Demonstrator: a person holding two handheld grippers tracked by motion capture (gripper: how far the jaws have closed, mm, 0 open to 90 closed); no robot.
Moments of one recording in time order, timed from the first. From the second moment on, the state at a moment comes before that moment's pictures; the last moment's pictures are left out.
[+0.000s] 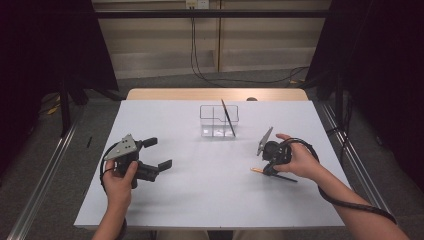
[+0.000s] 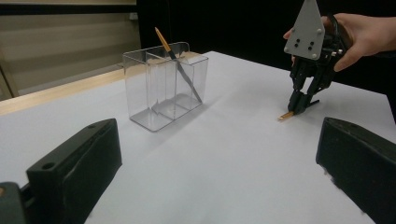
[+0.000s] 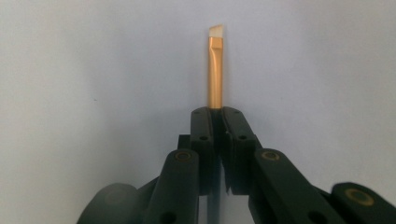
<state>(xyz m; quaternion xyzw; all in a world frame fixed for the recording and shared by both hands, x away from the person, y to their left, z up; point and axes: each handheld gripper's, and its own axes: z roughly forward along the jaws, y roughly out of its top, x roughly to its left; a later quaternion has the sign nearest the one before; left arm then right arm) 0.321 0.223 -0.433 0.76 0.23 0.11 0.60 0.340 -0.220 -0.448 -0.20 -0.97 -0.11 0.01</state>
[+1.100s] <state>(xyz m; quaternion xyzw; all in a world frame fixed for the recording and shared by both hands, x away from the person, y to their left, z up) 0.320 0.223 -0.432 0.75 0.23 0.11 0.61 0.333 -0.252 -0.419 -0.31 -0.90 -0.31 -0.03</state>
